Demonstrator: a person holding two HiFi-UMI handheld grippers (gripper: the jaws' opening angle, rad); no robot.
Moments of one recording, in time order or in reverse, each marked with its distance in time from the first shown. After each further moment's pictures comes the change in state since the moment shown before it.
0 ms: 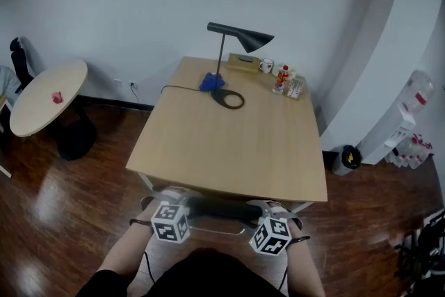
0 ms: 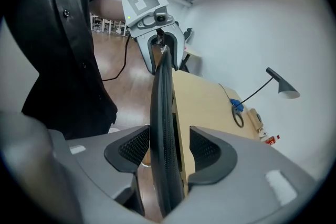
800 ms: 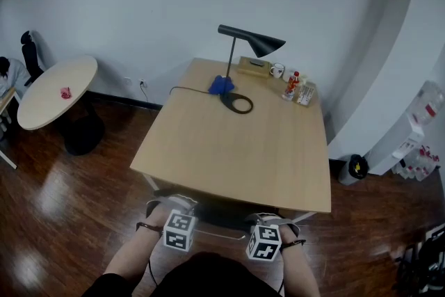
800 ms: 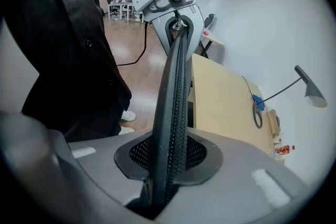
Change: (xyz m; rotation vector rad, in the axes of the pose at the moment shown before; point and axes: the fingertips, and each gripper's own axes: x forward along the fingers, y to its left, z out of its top) left arm 0.030 -0.024 -0.023 0.132 0.199 -0.083; right arm 0.030 0.027 -0.028 -0.140 0.143 0.180
